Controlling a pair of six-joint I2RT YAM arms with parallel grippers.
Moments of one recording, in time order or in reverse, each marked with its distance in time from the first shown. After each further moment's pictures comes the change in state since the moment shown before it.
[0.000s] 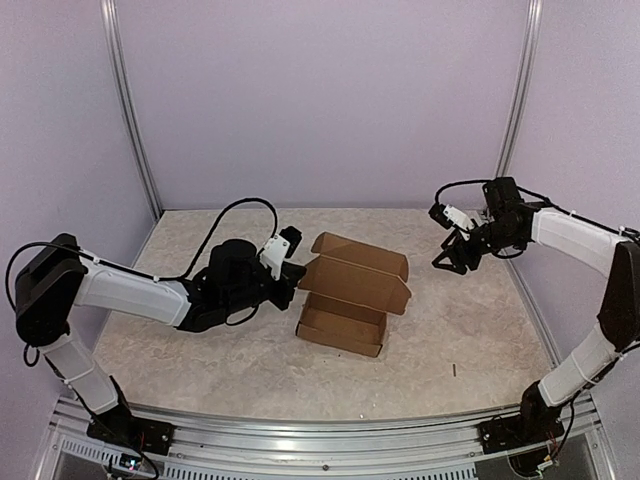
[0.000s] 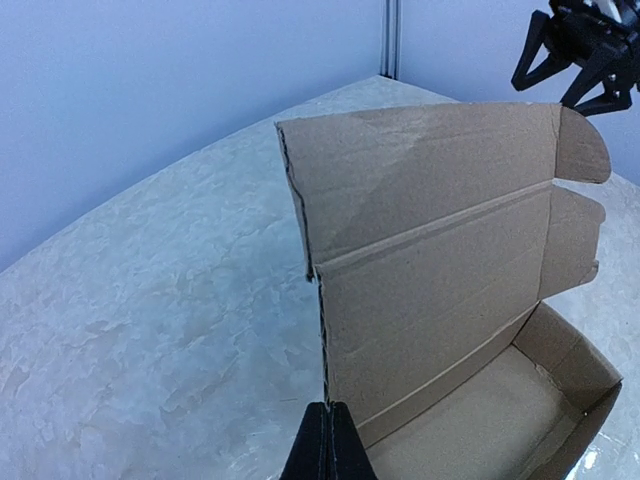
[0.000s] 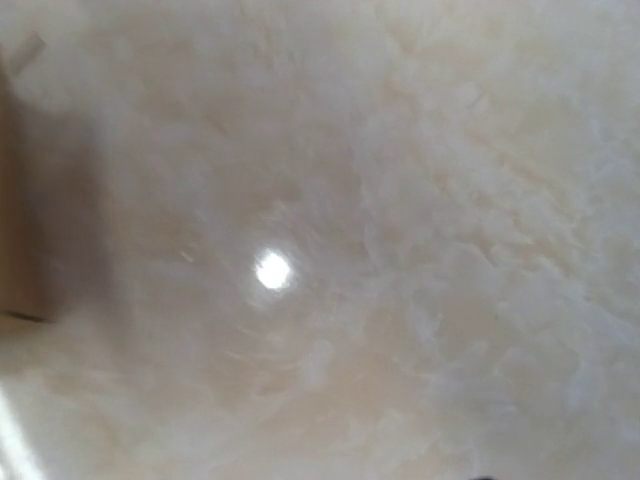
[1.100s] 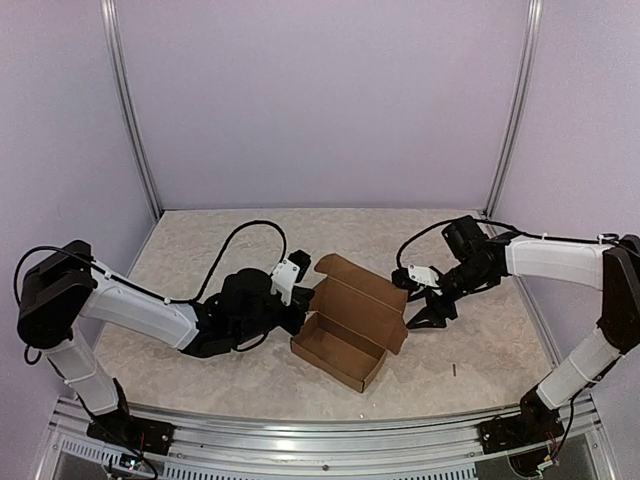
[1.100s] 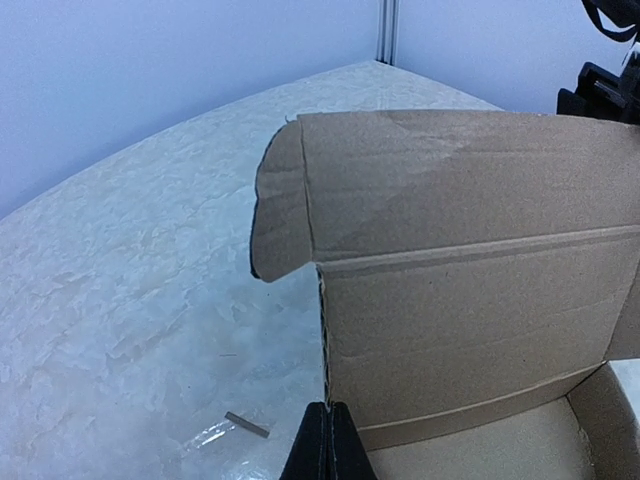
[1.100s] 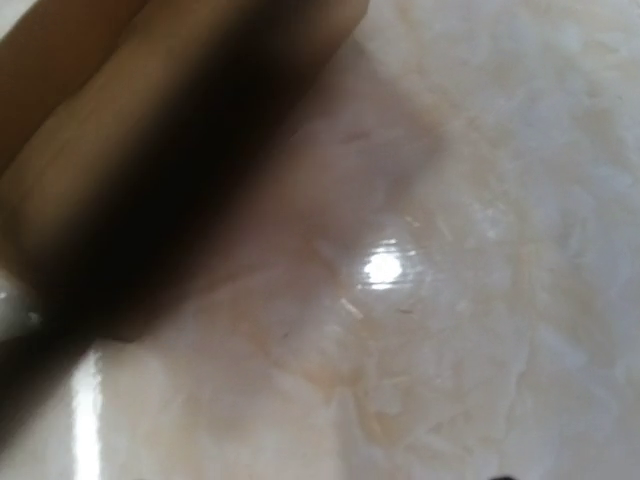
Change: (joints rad) left arm -0.156 0.036 -0.061 0.059 -0.177 -0.114; right arm 0.270 0.035 -0.196 0.023 -0.093 -0.287
